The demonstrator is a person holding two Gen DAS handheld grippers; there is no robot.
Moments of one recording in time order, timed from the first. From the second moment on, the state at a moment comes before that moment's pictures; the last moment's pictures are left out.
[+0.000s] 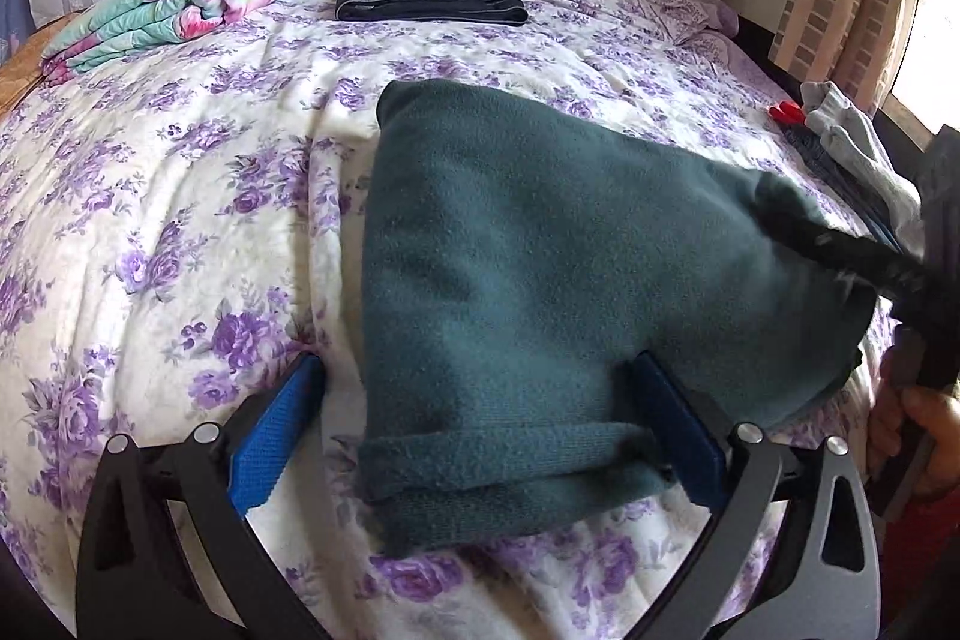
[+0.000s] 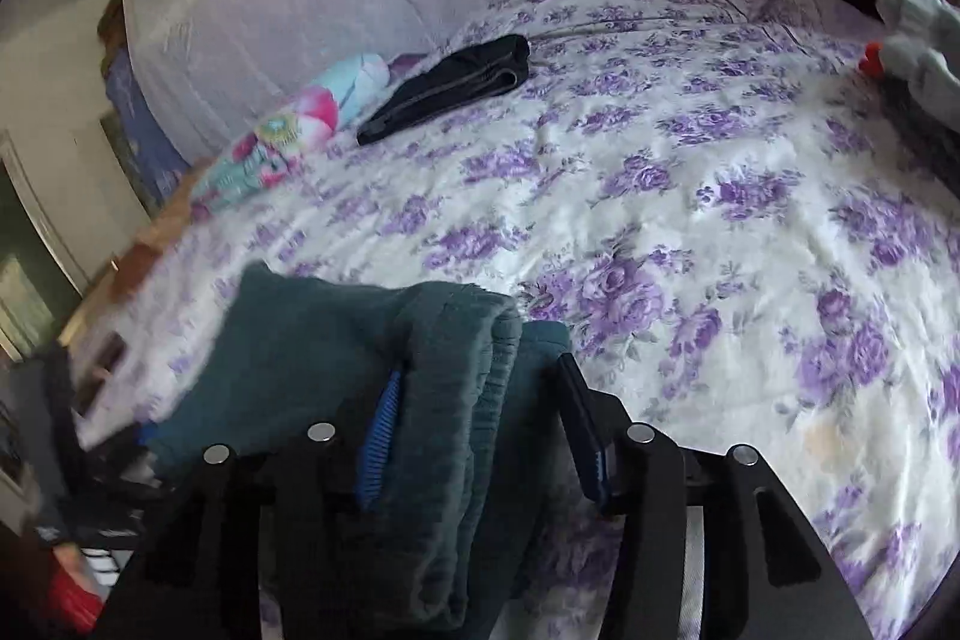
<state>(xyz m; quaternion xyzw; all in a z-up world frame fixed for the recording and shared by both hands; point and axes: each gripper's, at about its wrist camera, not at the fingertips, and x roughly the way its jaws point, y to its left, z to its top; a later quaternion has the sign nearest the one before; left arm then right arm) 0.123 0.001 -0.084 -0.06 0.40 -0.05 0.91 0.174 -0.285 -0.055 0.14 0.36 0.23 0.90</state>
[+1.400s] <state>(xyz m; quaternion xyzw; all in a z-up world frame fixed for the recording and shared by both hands) 0.142 0.039 -0.079 -0.17 0.42 -0.14 0.88 0.193 -0.288 -0.086 0.22 0.41 0.34 0.82</state>
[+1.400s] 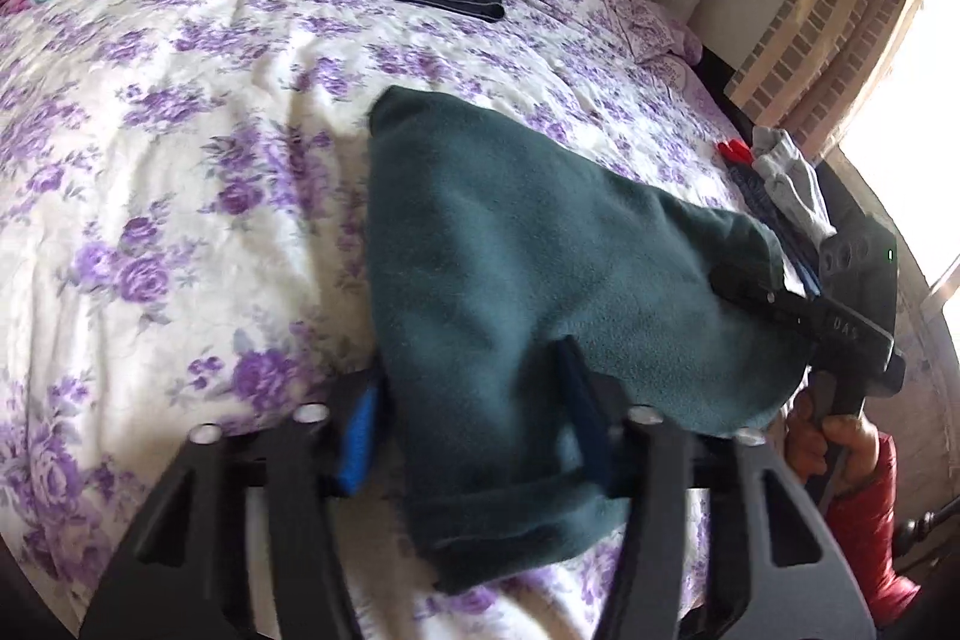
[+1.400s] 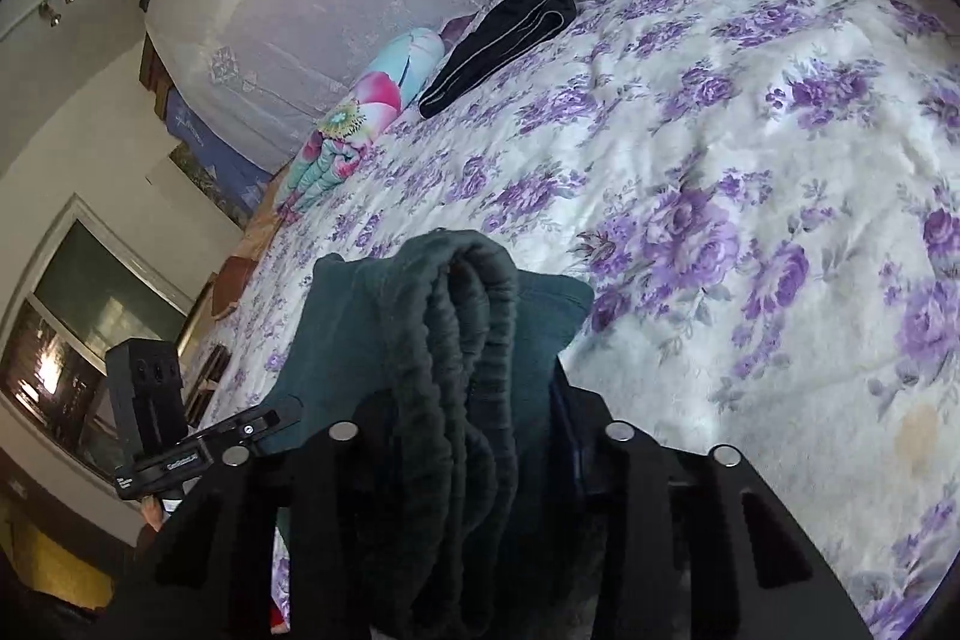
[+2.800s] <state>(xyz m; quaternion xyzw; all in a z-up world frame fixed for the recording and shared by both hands) 0.593 0.128 0.005 -0.03 0.38 0.09 0.92 0.672 -0.119 -0.003 0.10 0.36 0.20 0.91</state>
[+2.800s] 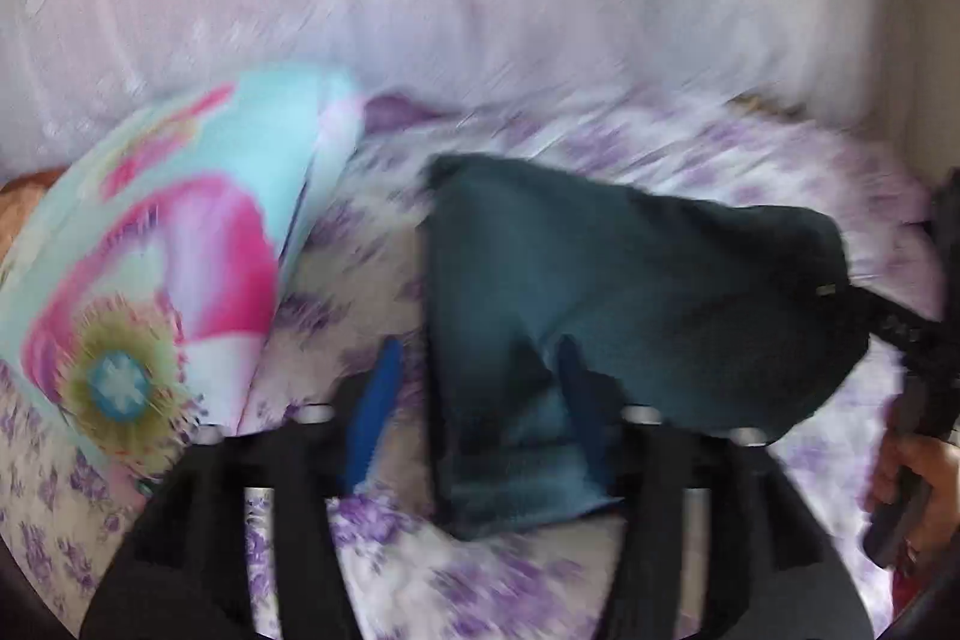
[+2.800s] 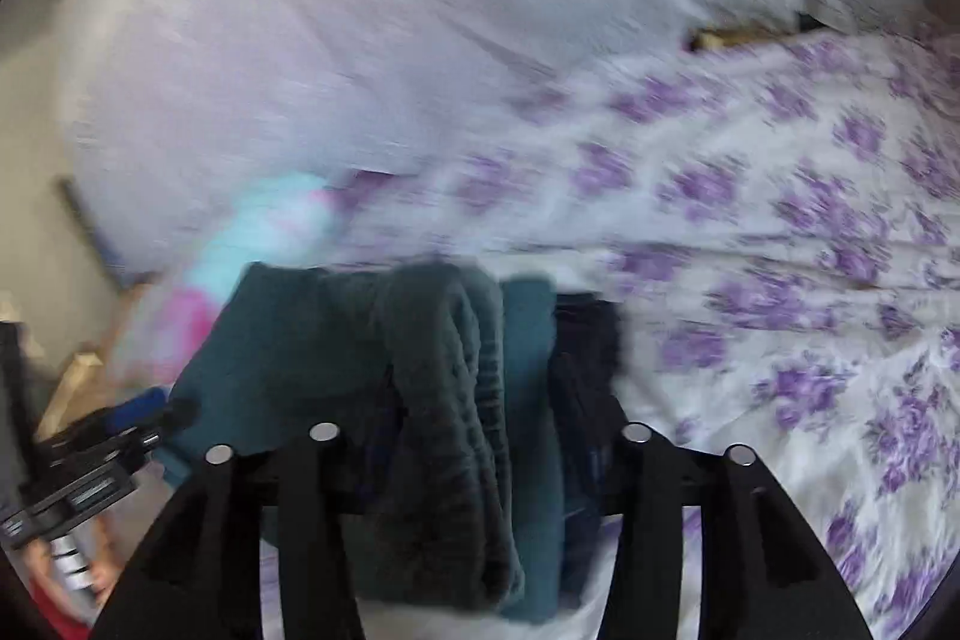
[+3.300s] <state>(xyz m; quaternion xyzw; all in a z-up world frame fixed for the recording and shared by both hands) 0.582 0.148 -0.059 -0.09 0.37 0.14 0.91 0.641 -0.108 -0.033 -0.01 0.31 0.17 0.93</state>
